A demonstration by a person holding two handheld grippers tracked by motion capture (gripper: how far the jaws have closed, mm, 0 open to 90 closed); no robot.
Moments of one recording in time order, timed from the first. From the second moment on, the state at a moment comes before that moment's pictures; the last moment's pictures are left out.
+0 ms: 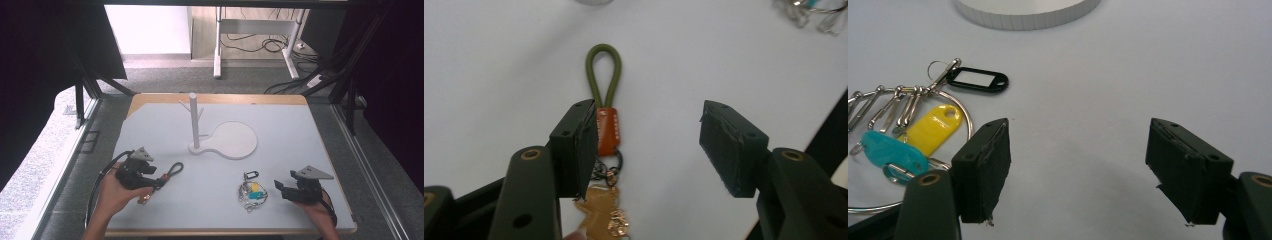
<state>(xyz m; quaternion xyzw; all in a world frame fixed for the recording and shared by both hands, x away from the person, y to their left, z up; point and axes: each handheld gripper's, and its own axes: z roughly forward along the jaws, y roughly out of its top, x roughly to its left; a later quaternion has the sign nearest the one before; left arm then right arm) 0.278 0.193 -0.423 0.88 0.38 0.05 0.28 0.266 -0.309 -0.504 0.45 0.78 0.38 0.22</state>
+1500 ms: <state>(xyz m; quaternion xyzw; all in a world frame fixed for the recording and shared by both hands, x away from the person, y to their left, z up) 0.334 0.153 -0.479 0.93 0.37 0.01 0.06 0.266 -0.309 -0.509 0.46 0.78 0.37 0.20</state>
